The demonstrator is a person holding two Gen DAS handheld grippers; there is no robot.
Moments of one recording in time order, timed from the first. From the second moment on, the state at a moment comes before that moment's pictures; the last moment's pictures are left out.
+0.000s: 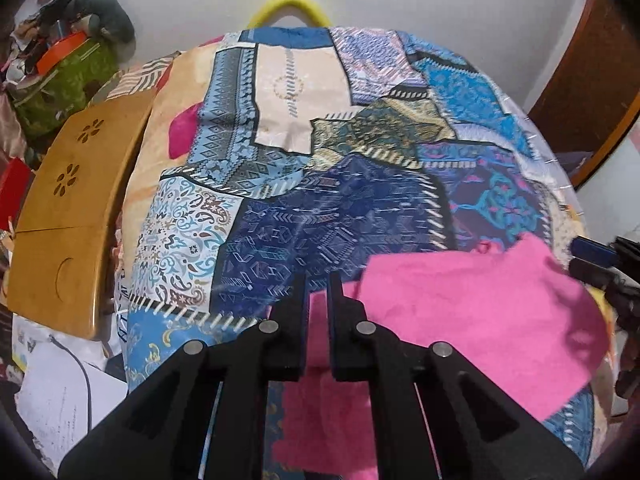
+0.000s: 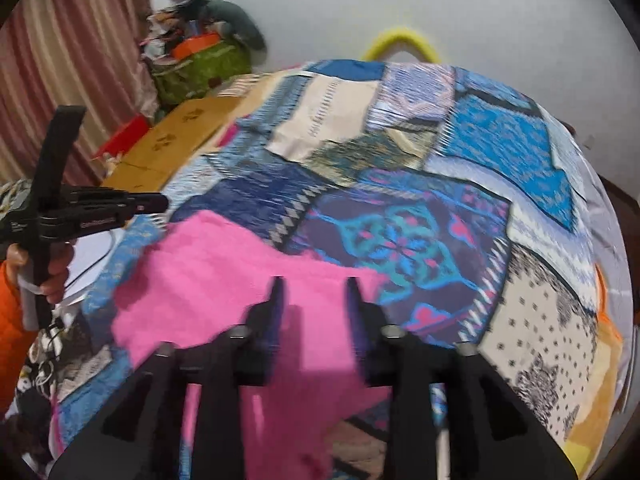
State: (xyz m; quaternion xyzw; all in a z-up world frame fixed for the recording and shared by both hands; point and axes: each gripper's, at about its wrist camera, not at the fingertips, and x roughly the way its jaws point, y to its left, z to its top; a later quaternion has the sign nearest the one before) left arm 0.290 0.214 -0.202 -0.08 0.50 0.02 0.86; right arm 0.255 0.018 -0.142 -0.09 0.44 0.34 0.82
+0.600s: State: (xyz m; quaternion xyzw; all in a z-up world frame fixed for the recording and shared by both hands) left arm 0.263 0.187 -0.230 -0.04 0.51 0.02 0.86; right arm 0.242 0.022 -0.179 -0.12 0.48 0.34 0.80
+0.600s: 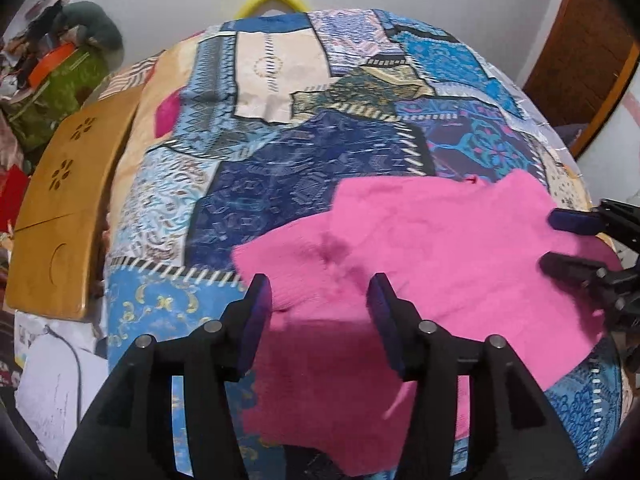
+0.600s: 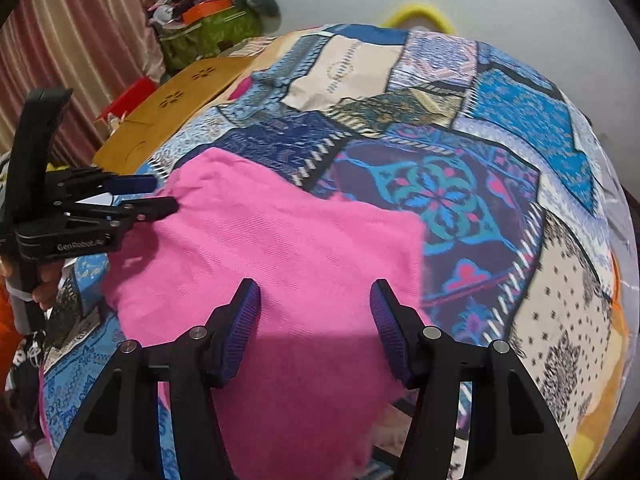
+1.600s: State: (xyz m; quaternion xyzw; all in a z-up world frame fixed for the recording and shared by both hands) left arm 0.100 0.122 -0.010 -0.02 0.23 0.08 0.97; right arm 0.106 -0.024 0.012 -0.03 0.22 0.38 0.90
